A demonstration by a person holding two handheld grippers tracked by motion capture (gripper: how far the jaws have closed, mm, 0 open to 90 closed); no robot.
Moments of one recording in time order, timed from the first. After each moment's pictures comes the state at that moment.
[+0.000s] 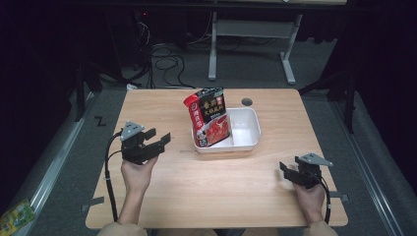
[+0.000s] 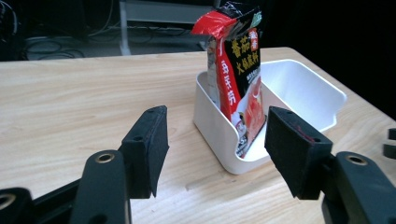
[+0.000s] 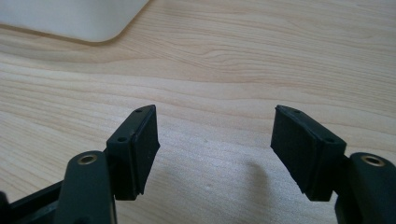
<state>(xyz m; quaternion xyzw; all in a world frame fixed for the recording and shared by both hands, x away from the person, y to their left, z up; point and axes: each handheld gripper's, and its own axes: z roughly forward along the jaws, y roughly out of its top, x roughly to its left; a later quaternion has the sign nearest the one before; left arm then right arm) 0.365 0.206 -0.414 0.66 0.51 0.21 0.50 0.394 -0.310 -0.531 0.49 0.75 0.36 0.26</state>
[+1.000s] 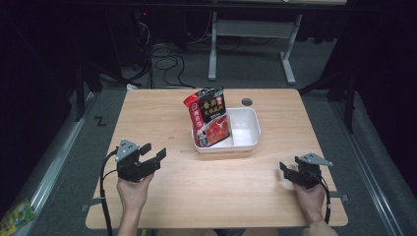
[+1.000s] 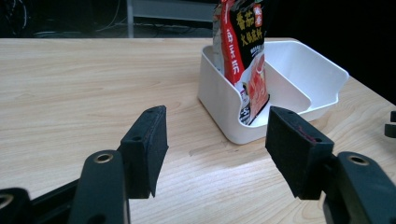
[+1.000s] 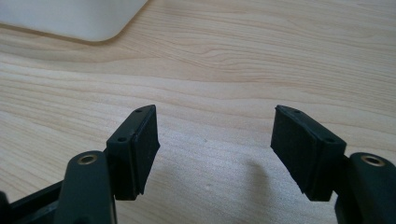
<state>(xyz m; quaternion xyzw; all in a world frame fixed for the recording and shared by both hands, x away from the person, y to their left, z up) 0.332 0.213 -0.442 0.66 0.52 0.22 0.49 0.394 -0.310 -0.531 0.49 0.75 0.36 0.26</state>
